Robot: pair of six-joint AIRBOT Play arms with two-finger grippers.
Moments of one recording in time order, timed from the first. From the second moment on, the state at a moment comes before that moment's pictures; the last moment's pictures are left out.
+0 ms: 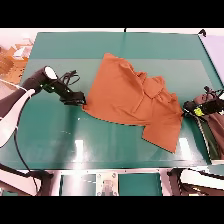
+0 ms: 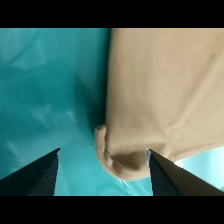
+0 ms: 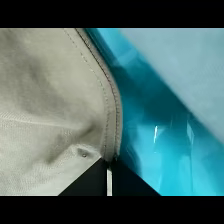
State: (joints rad) left arm -0.13 -1.68 1.31 1.07 -1.20 -1.33; right arm -0.49 -1.36 0.94 -1.31 1.11 1.54
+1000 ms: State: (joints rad) left arm -0.13 -1.29 1.74 1.29 -1.23 -1.43; right arm -0.51 -1.15 1.41 -0.77 1.34 1.40
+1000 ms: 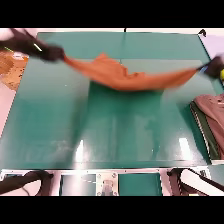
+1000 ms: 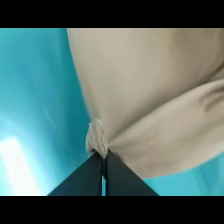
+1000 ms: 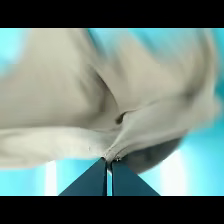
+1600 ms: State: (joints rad) left arm -0.13 -0.81 2.13 1.57 -1.04 -1.53; right arm -0.74 -0.76 1.99 -0.69 1.17 1.48
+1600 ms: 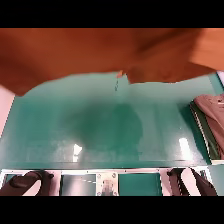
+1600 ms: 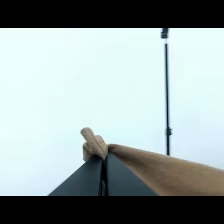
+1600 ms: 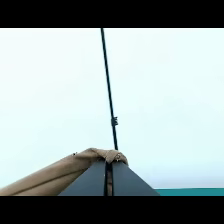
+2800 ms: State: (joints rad) left arm -0.13 -1.76 1.59 1.45 -0.70 -1.51; right arm -0.41 -1.75 1.41 -0.57 0.76 1.12
